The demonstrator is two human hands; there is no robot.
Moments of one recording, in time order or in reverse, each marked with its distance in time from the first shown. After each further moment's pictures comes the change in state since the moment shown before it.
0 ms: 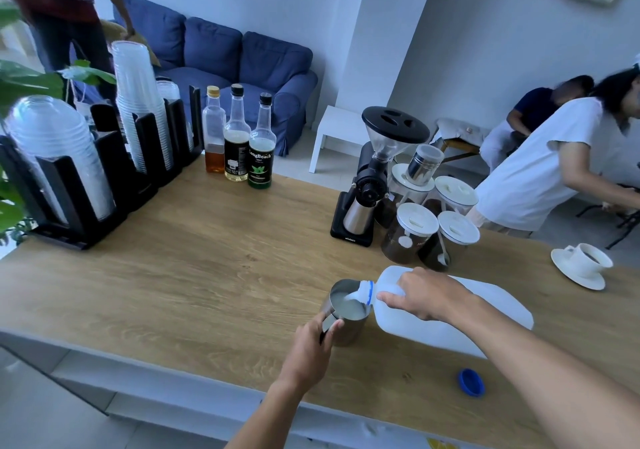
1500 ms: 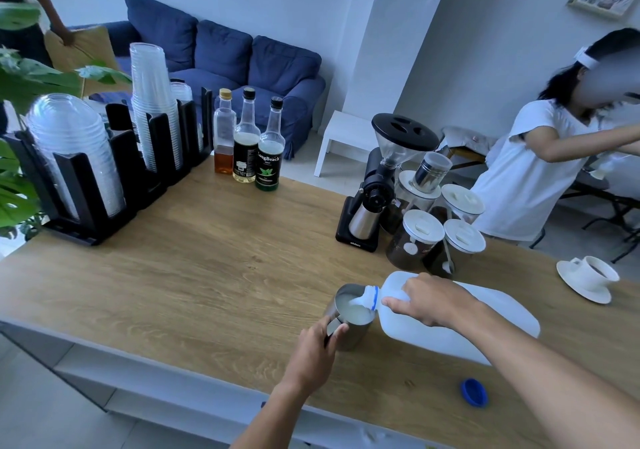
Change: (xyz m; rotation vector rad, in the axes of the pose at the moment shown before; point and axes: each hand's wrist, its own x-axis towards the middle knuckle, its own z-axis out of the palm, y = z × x) left_hand -0.004 0.016 -0.007 -0.023 -0.033 -0.045; right_hand 0.003 0.000 0.000 -0.003 0.019 -0.007
